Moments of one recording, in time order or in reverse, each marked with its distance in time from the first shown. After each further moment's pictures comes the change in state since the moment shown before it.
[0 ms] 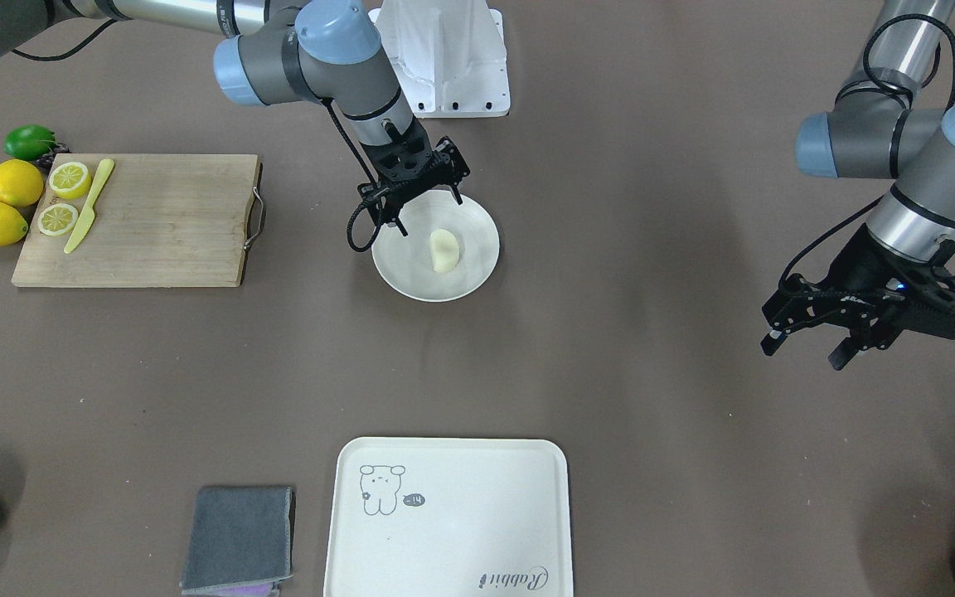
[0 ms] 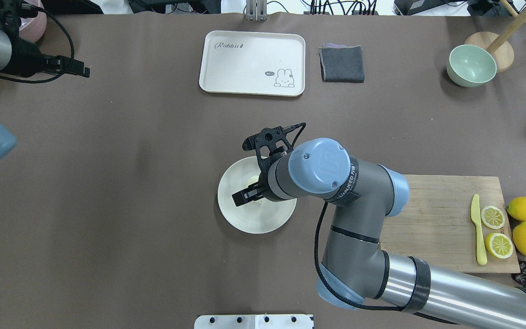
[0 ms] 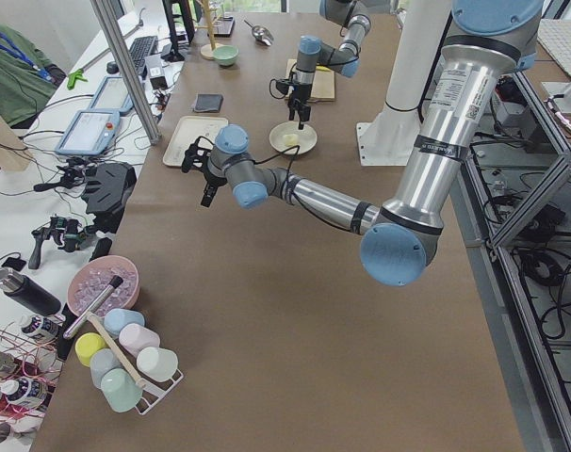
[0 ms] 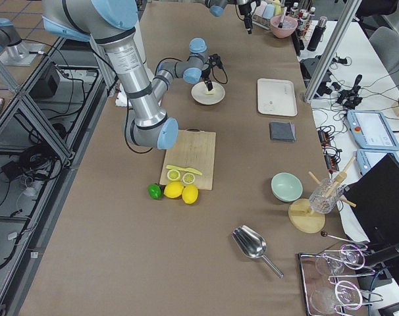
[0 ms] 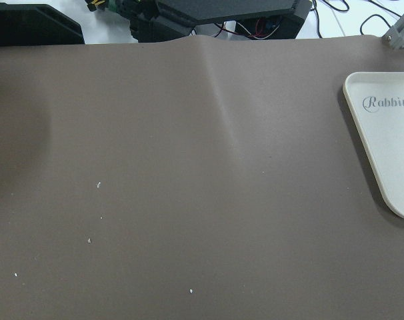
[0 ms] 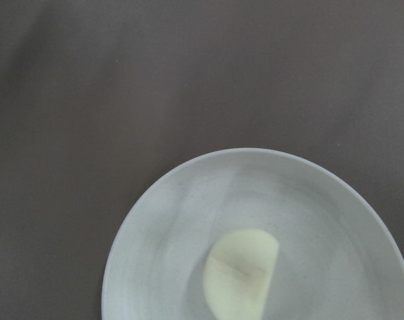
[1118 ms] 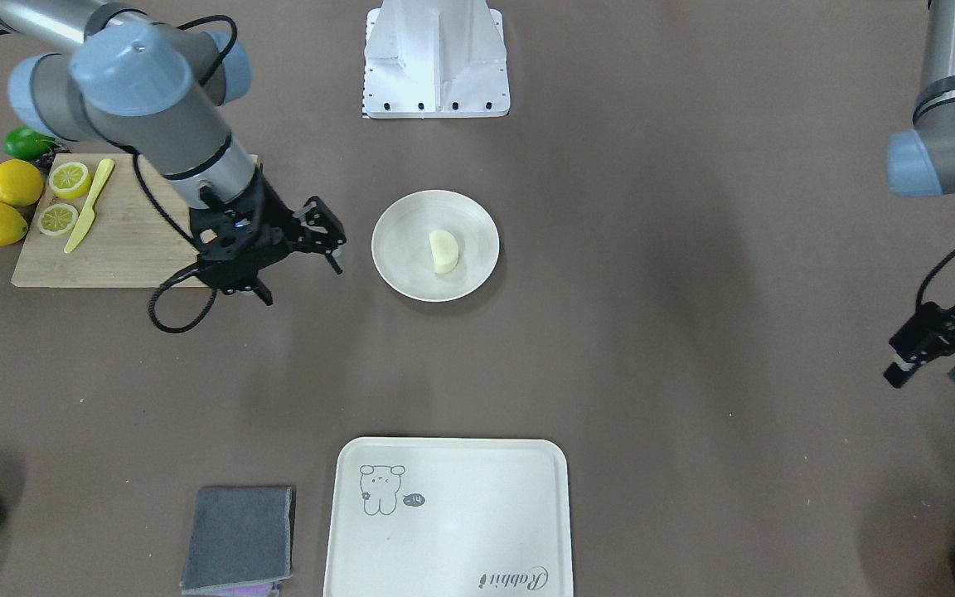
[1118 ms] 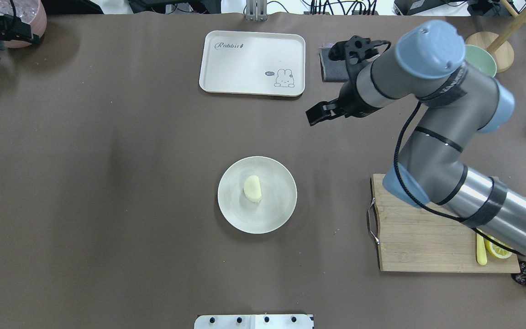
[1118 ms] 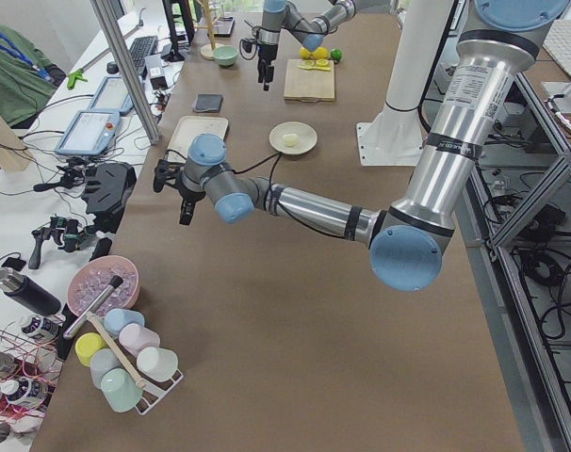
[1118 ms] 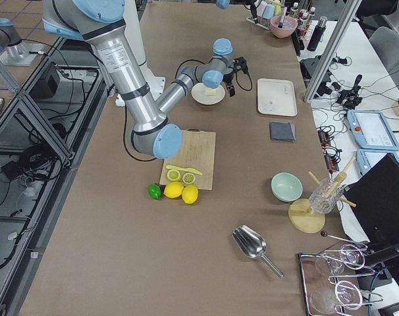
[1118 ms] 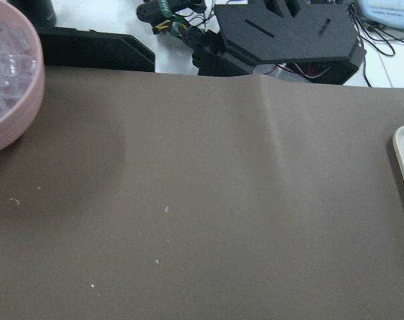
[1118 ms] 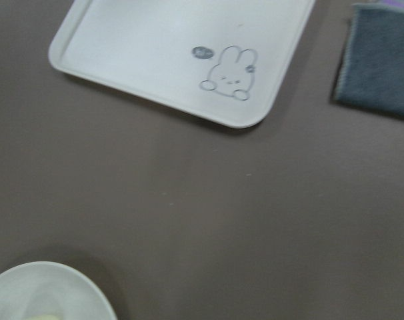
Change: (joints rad) left arm -0.223 -0.020 0.126 0.032 -0.117 -0.026; right arm 0.397 -0.142 0.054 -0.011 0.290 -0.115
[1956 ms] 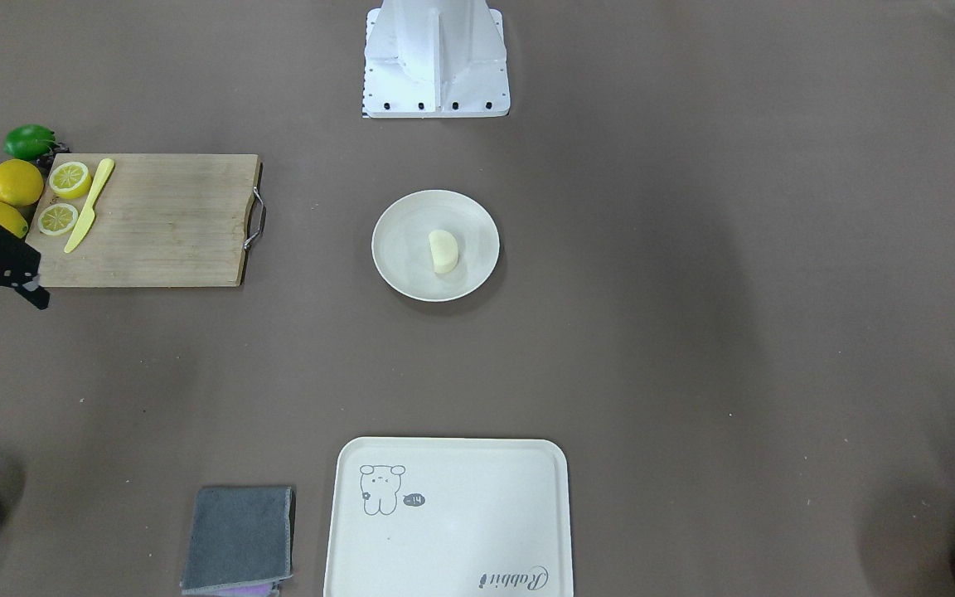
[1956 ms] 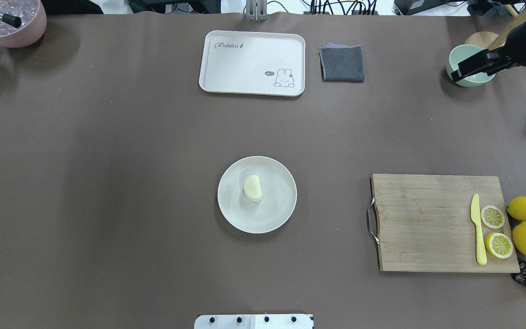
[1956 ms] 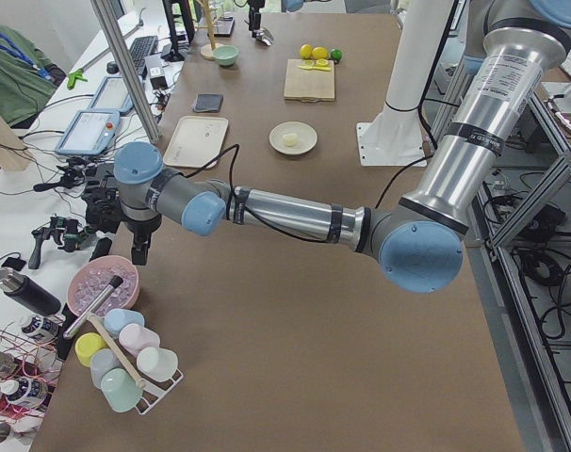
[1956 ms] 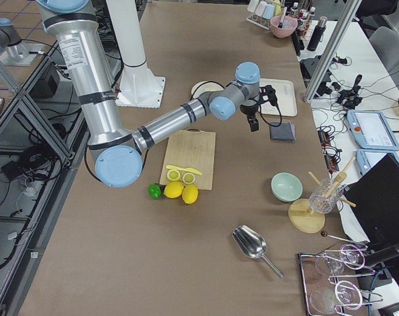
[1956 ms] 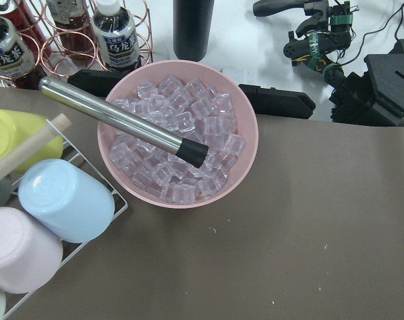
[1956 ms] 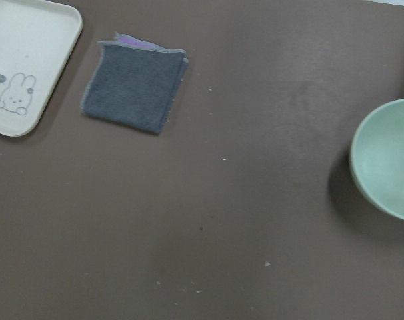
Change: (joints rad) left arm -0.285 -0.089 0.107 0.402 -0.173 0.437; right arm 0.415 -0.248 0.026 -0.064 0.241 -0.348
